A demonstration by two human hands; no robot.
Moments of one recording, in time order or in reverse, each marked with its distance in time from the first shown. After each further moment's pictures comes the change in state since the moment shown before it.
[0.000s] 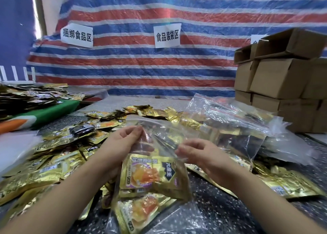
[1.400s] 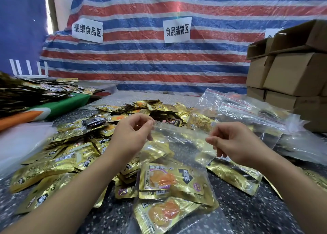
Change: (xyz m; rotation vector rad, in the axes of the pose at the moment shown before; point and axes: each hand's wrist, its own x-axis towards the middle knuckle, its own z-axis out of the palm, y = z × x) left_hand 0.005 -0.008 -0.009 0.483 0.184 0.436; right_hand -0.006 -0.029 -0.028 -0.694 0.199 -0.195
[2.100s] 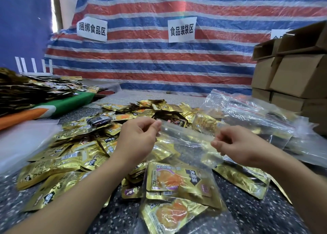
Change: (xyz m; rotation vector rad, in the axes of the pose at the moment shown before) left_hand -0.004 0.004 0.001 0.091 0.069 0.054; right_hand 0.007 -0.014 0.000 -0.256 -0.142 0.064
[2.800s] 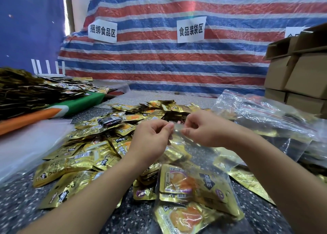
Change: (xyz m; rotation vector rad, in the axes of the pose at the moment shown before) left_hand 0.003 -0.003 0.003 -0.027 -0.069 -0.040; right_hand 0.048 -0.082 0.023 -0.059 -0.142 -0.122
